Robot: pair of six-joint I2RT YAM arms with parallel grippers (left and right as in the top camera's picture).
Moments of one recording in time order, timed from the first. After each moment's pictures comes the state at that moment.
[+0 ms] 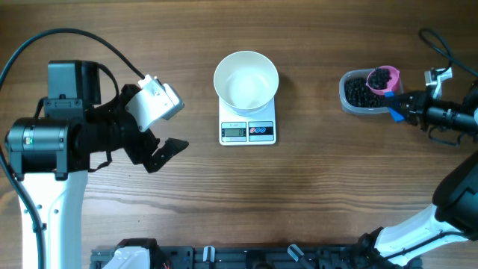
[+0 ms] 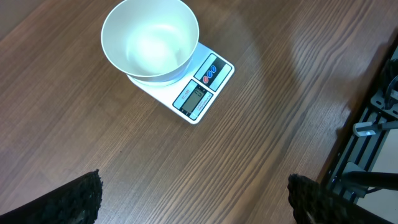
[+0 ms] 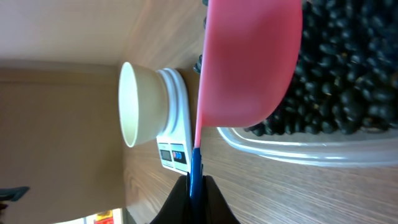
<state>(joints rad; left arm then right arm) -0.01 1.24 1.53 -1.42 0.54 0.84 -0.61 1.89 1.33 -1.10 -1.06 -0.31</state>
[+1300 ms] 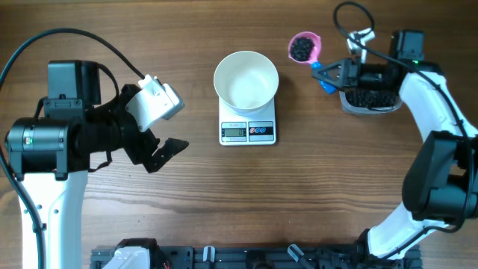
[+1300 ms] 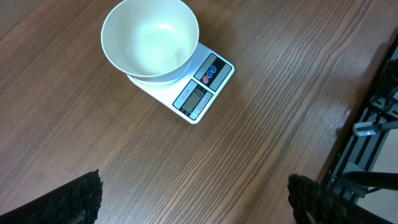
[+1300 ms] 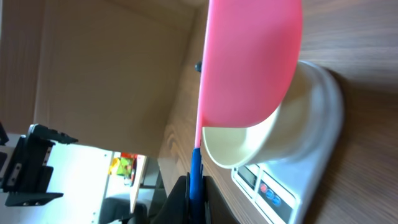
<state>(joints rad) -0.01 1.24 1.53 -1.42 0.54 0.84 -0.14 1.88 1.33 -0.62 -1.30 0.07</state>
